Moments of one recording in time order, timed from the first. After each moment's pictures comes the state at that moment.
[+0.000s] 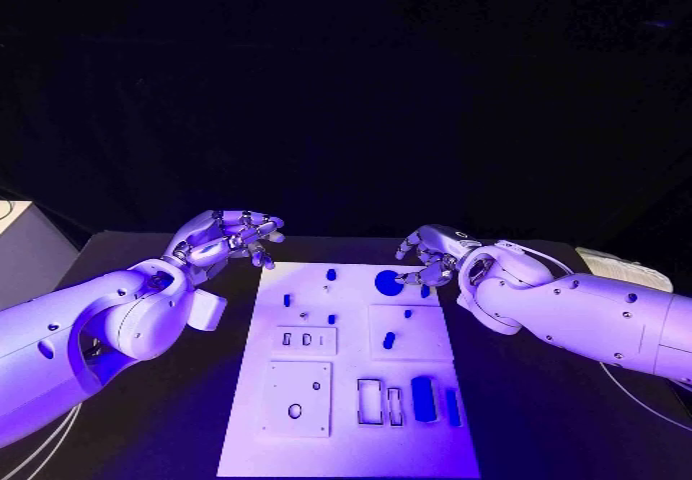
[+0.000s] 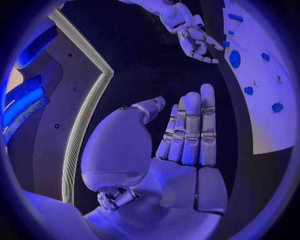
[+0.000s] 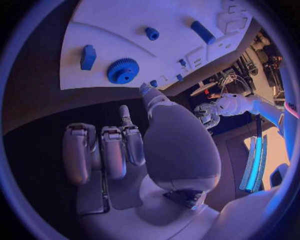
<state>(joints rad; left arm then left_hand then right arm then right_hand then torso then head) 1.06 -0.96 0.24 1.58 -0.31 -0.19 0.29 1.26 -0.17 0.58 0.10 0.07 0.89 0.20 0.25 0.30 1.20 0.12 0.13 0.12 1.20 0.04 0.83 0.76 0.18 1.07 0.13 0.74 0.39 1.26 -0.76 -0.10 1.36 -1.37 -0.41 -0.15 1.34 -0.21 0.19 0.19 0.23 0.90 0.16 0.15 0.36 1.46 0.08 1.49 1.31 1.47 -0.01 1.53 1.31 0.04 1.47 0.09 1.47 1.31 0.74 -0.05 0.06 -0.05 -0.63</state>
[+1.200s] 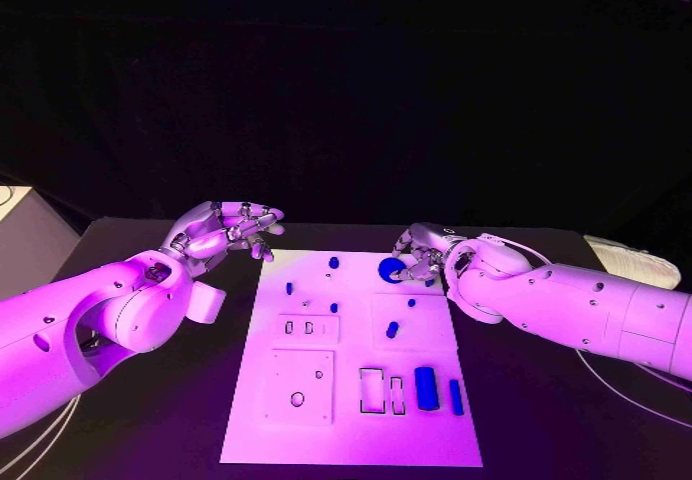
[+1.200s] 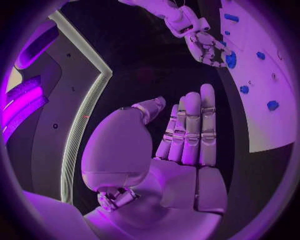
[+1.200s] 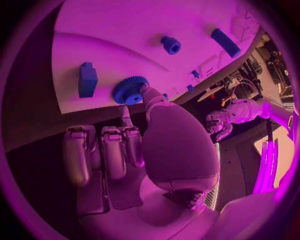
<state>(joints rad) 1.06 -0.96 0.24 1.60 -0.32 -0.19 0.29 1.27 -0.17 0.58 0.10 0.07 0.88 0.20 0.25 0.30 1.19 0.12 0.13 0.12 1.20 0.04 0.83 0.76 0.18 1.07 0.13 0.75 0.40 1.25 -0.67 -0.10 1.27 -1.39 -0.35 -0.23 1.37 -0.19 0.16 0.21 0.24 0.90 0.16 0.16 0.36 1.46 0.08 1.52 1.31 1.47 0.00 1.55 1.31 0.04 1.47 0.09 1.51 1.31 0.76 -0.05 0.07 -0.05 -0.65</state>
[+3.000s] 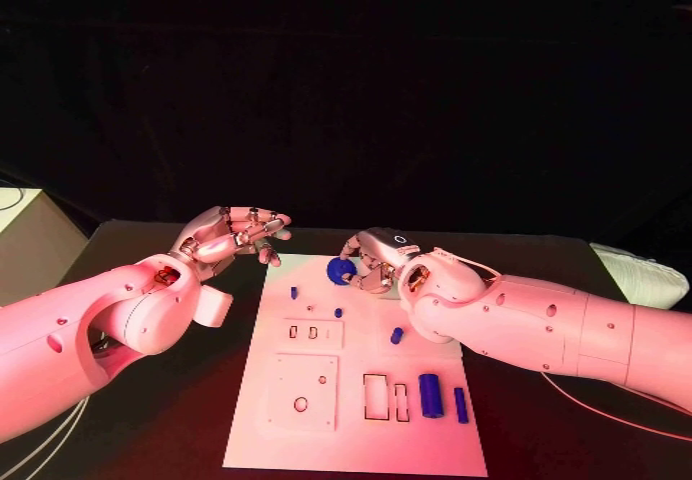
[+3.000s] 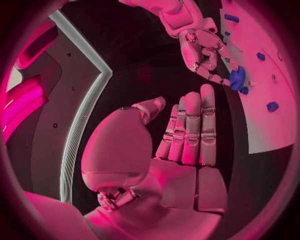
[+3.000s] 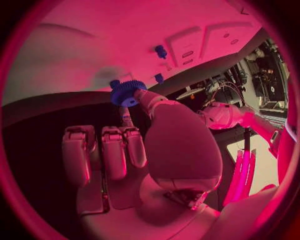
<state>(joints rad) 1.06 -0.95 0.24 1.59 -0.32 -0.18 0.28 1.27 -0.17 0.58 0.10 0.07 0.88 0.20 0.25 0.30 1.19 0.12 0.13 0.12 1.20 0.04 0.83 0.76 0.18 1.07 0.13 0.75 0.40 1.23 -0.53 -0.10 1.33 -1.54 -0.50 -0.21 1.34 -0.19 0.48 0.18 0.20 0.96 0.15 0.24 0.14 1.47 0.06 1.52 1.31 1.47 -0.01 1.55 1.31 0.02 1.47 0.09 1.52 1.31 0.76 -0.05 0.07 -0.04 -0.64</state>
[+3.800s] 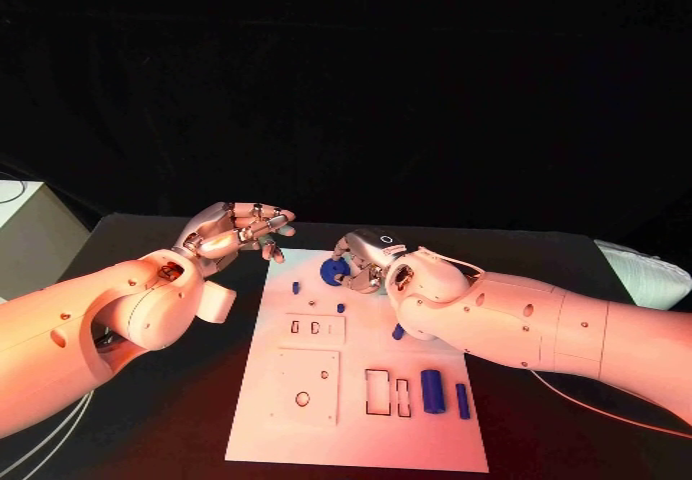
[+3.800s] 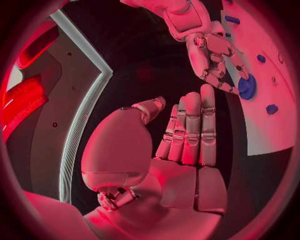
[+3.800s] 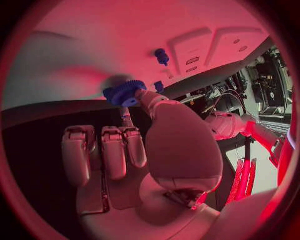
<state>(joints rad) 1.06 -0.95 0.24 1.59 -0.32 -0.18 0.28 1.27 -0.17 0.58 0.10 0.07 0.88 0.20 0.25 0.30 1.19 0.12 0.13 0.13 1.20 0.04 0.84 0.76 0.18 1.07 0.13 0.75 0.40 1.22 -0.47 -0.11 1.27 -1.60 -0.47 -0.24 1.34 -0.20 0.48 0.18 0.19 0.96 0.14 0.24 0.14 1.47 0.06 1.52 1.31 1.47 -0.01 1.55 1.31 0.02 1.47 0.09 1.52 1.31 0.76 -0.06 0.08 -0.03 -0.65</state>
